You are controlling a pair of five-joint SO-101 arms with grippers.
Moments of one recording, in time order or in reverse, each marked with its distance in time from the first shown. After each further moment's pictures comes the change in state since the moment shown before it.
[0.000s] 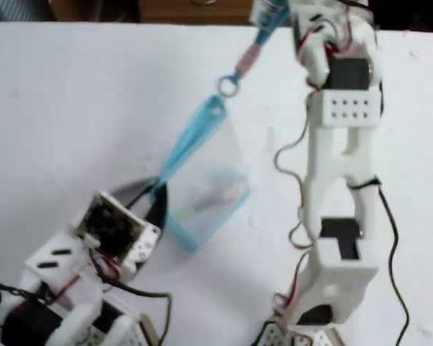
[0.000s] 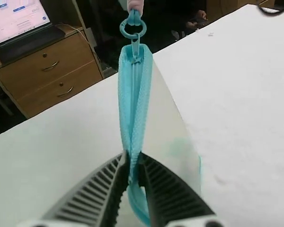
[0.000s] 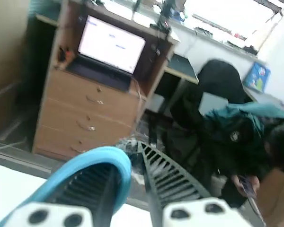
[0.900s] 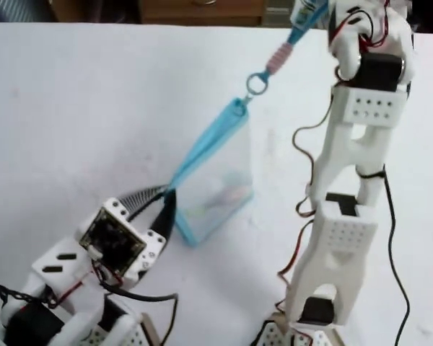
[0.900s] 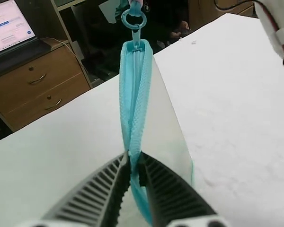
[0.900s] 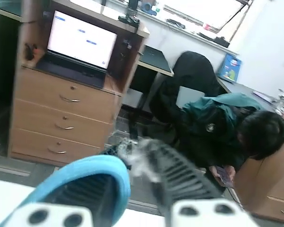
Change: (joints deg) left arm 2.5 -6.4 3.0 -1.3 -0.8; right arm 3.7 18.0 -42.4 23.1 0.1
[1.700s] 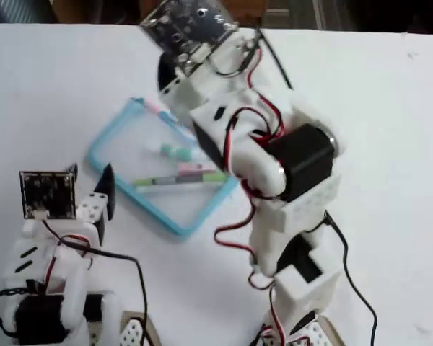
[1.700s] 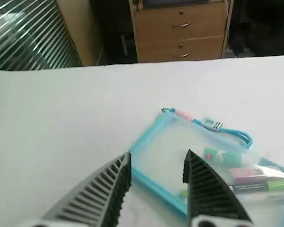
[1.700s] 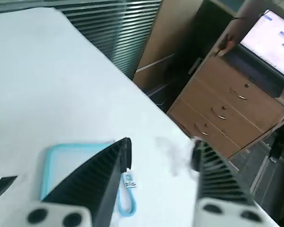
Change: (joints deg) left arm -39.4 -0.6 8.1 -5.1 5.6; right arm -39.3 -22.3 2.5 41.2 -0.2
